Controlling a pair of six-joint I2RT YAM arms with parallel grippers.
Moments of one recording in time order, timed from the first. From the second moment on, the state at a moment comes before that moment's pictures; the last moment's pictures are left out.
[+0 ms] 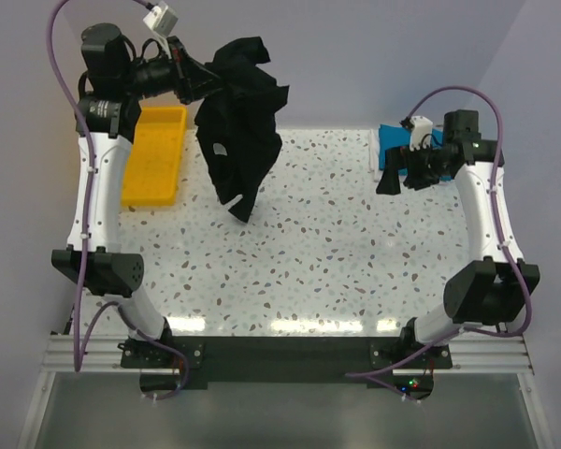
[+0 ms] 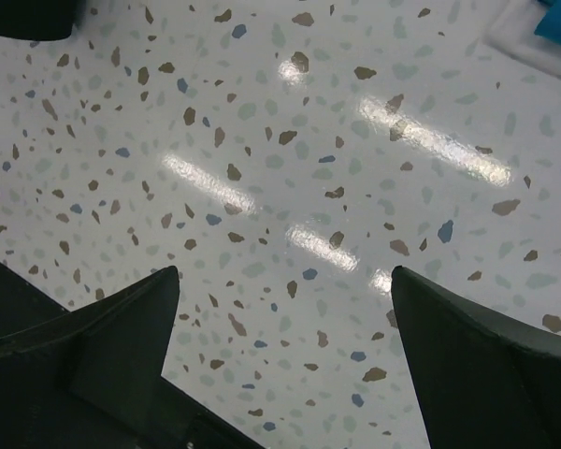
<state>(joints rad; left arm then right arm) -0.06 1.72 2.17 -0.50 1.03 -0.21 -0.09 1.53 1.59 -1.09 -0.52 -0.28</state>
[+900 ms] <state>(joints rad) -0.17 1.40 1.45 -0.53 1.01 0.44 -0.09 1.48 1.49 -1.08 -0.50 -0.32</state>
